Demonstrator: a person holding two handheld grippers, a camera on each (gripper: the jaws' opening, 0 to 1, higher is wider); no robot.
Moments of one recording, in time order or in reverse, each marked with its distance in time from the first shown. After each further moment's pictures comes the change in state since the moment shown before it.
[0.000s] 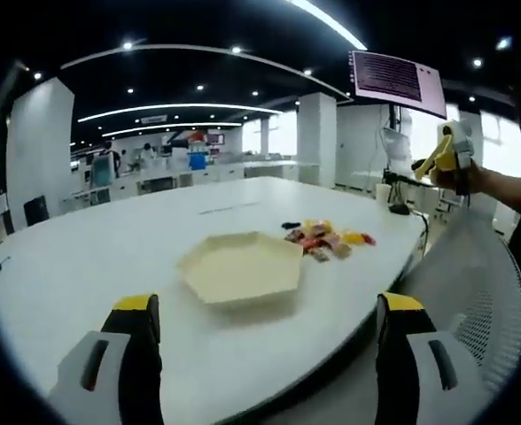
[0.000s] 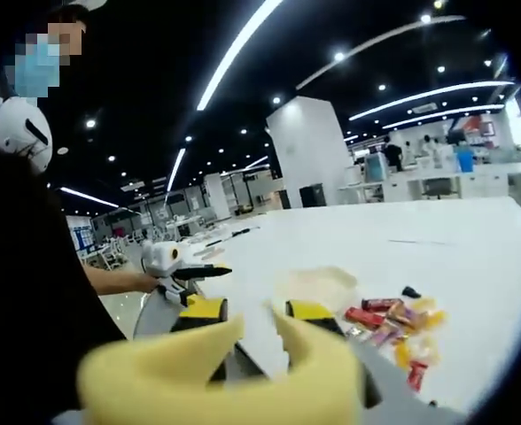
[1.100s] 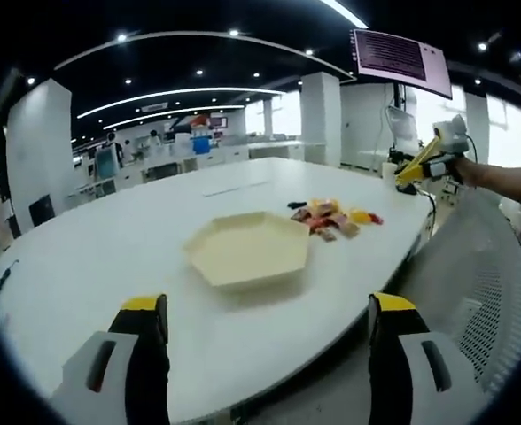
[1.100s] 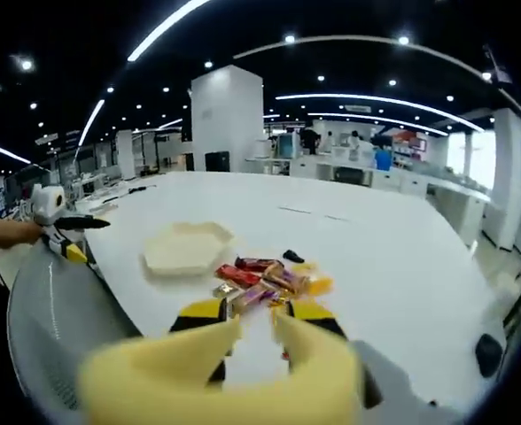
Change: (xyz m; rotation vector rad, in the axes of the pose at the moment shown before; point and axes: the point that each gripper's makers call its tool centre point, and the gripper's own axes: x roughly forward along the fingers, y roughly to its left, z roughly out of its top) left arm -0.004 0.004 -0.011 0.033 0.076 0.050; right arm -0.035 -0.137 -0.063 -0.082 0.230 -0.532
